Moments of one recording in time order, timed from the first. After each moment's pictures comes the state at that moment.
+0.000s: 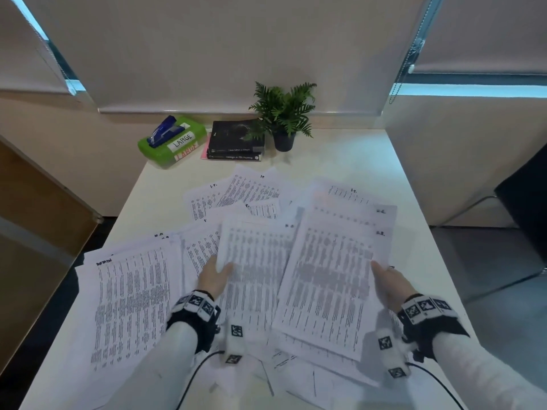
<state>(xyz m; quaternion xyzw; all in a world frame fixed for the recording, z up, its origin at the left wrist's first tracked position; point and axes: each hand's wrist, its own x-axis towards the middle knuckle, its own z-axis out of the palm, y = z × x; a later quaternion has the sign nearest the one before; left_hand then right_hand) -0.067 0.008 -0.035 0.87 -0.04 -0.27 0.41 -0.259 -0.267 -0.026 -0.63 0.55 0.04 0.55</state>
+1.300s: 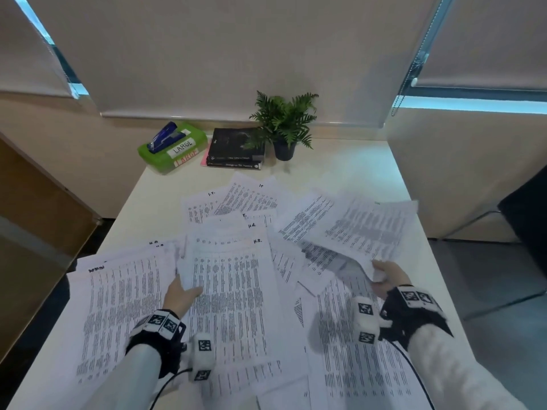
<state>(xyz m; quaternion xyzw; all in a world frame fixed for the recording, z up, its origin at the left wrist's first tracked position) -0.027 0.058 -0.089 0.85 0.07 -0.29 0.44 -0.223 -0.313 -0.049 -0.28 0.59 -0.15 0.74</state>
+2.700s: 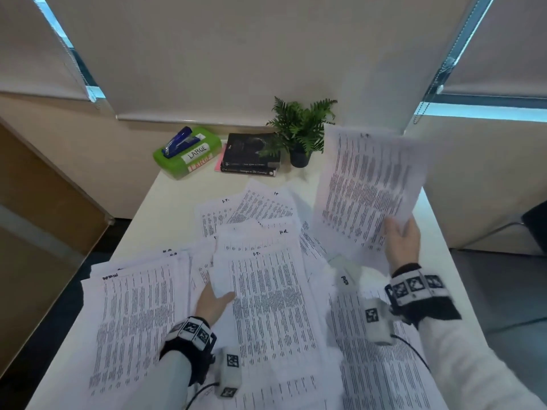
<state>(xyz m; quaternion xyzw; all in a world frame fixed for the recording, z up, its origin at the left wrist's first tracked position) -0.034 0.028 -0.077 0.81 0.04 -0.32 0.49 -0.148 -0.288 0.044 -0.64 0.45 -0.31 0.54</state>
